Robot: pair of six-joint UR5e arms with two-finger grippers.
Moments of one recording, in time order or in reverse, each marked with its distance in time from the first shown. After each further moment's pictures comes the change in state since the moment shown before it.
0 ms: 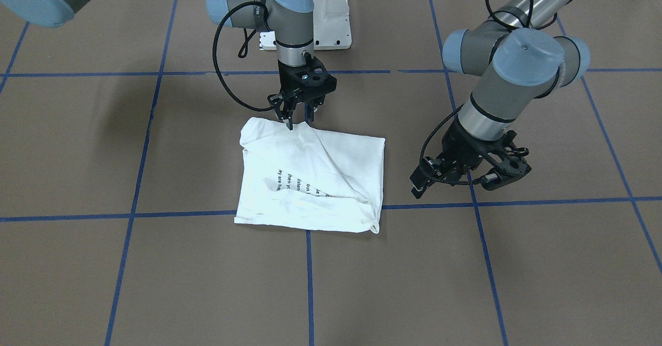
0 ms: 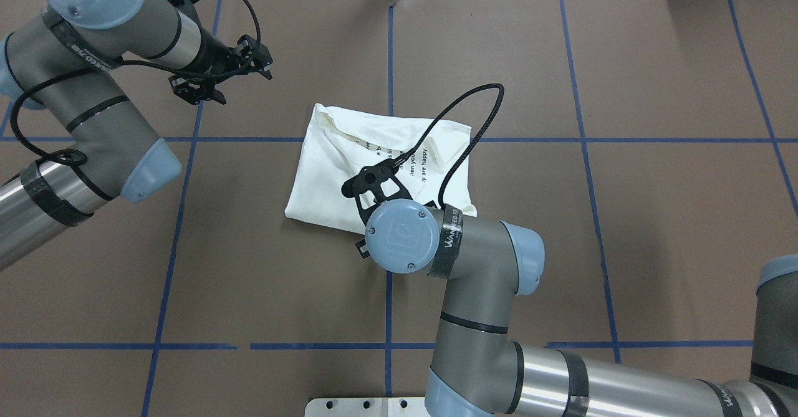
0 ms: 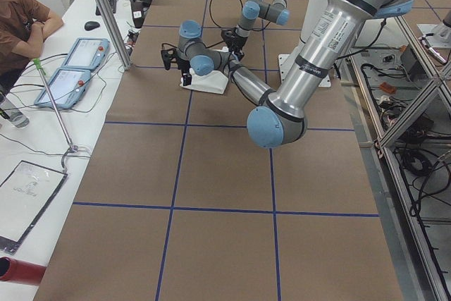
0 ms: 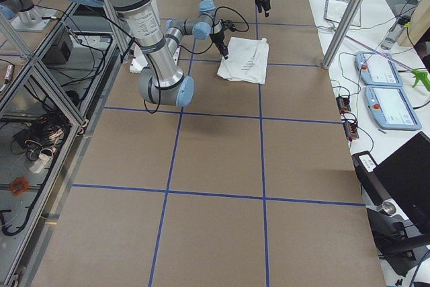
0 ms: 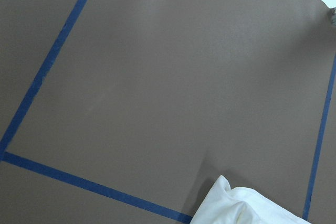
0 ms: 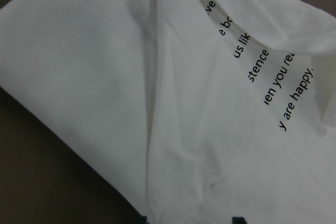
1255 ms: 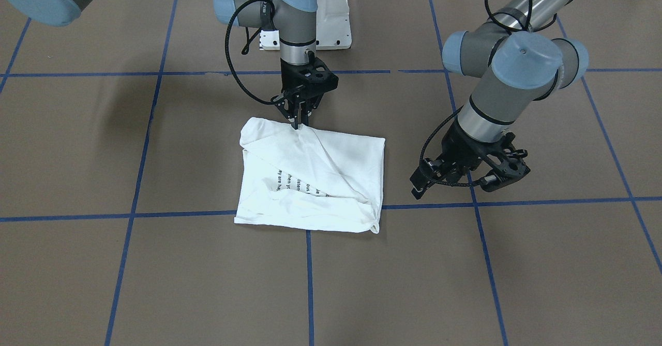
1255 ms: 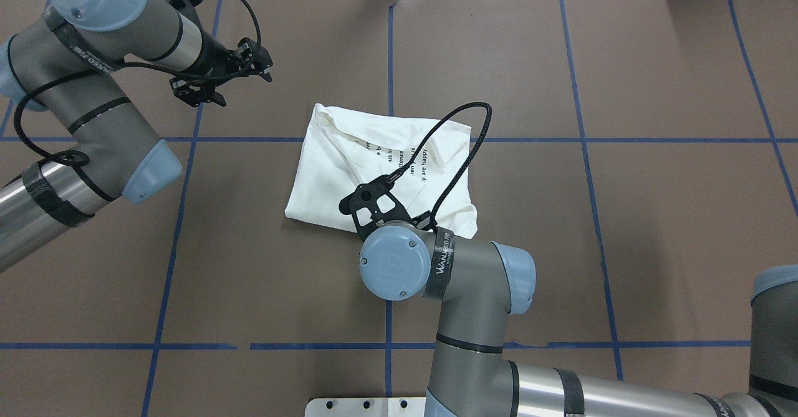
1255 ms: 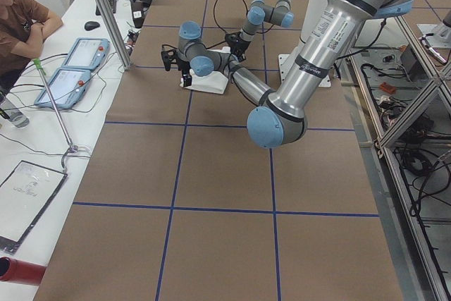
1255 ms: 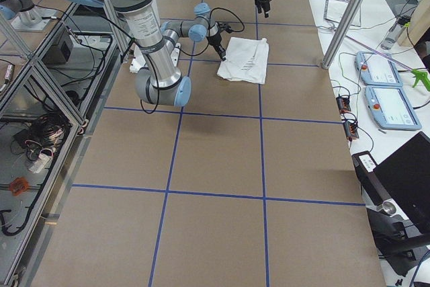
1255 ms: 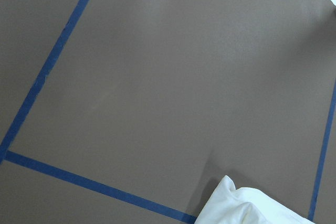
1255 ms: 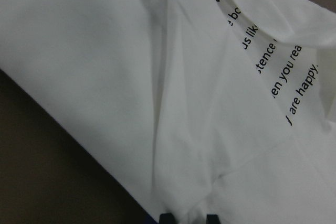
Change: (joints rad) left arm 0.003 0.001 0.009 -0.002 -0.001 0.000; right arm -0.036 -0.006 -0.018 0.000 -0.098 -0.006
